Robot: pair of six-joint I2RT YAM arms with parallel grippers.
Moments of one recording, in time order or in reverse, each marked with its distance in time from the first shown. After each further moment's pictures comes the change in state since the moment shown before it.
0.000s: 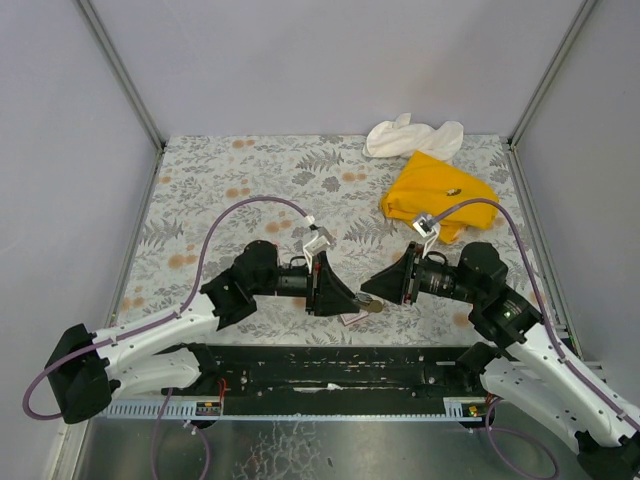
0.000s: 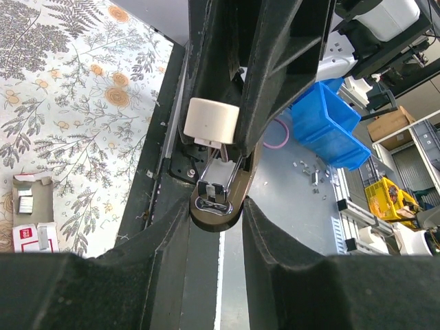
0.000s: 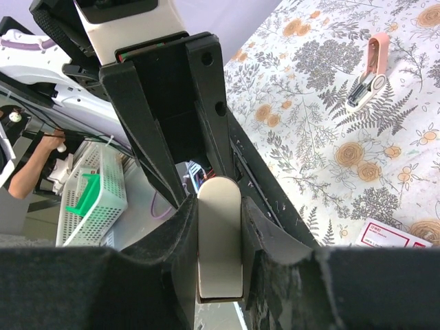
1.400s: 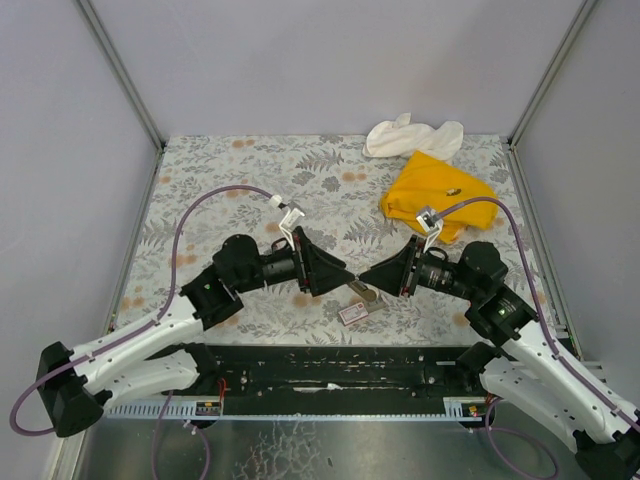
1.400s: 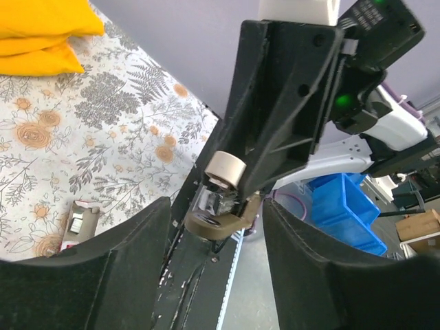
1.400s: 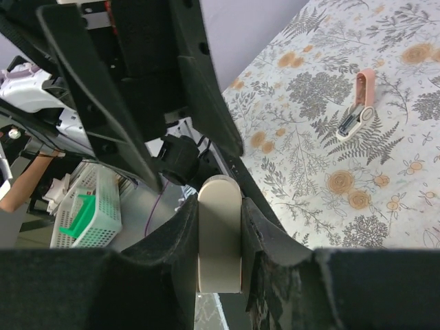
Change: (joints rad) left arm 0.032 -0.127 0.070 -0.098 -0.292 -0.100; right arm -0.016 0.011 -0.037 0.125 0.035 0.020
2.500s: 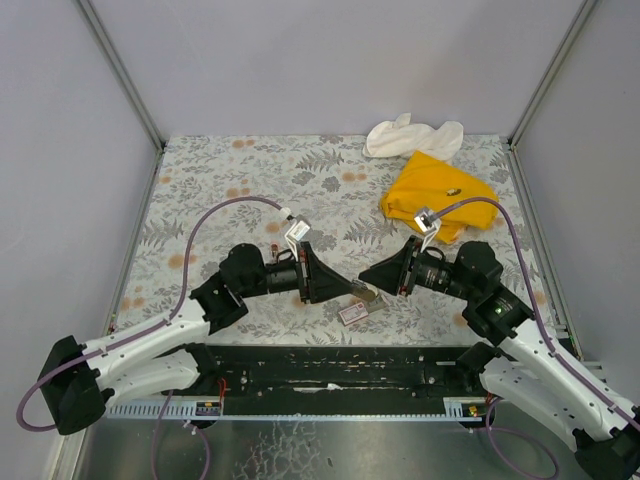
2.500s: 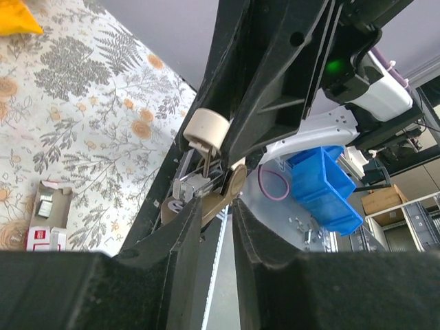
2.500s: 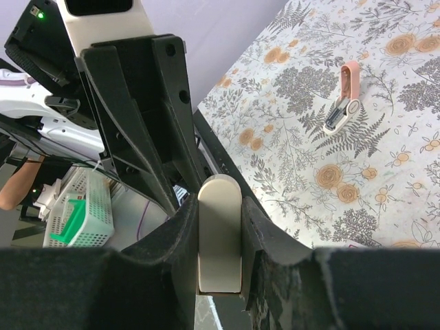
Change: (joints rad) left arm 0.001 0.047 -0.105 0.149 0.113 -0.061; right arm 0.000 0.025 -0.012 0.011 0.012 -0.003
